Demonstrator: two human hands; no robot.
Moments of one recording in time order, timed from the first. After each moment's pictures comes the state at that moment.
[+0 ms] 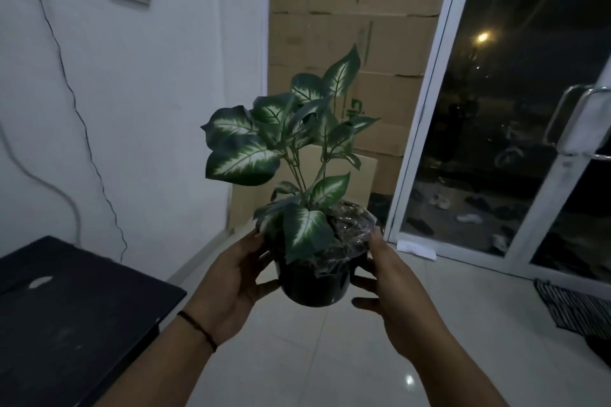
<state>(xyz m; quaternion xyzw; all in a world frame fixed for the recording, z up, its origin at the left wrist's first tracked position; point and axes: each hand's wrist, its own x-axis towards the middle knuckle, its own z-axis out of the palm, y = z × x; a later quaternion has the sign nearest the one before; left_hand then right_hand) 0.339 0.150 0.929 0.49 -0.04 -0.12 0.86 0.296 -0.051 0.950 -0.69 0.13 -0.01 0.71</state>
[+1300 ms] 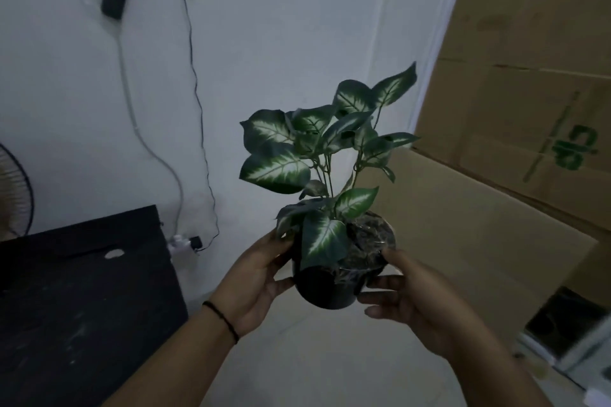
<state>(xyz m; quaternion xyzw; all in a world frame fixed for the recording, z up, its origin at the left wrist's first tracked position) 0.652 0.157 0.898 0.52 0.09 0.10 0.85 0.738 -0.045 0.922 -0.67 -0.03 0.30 0.67</state>
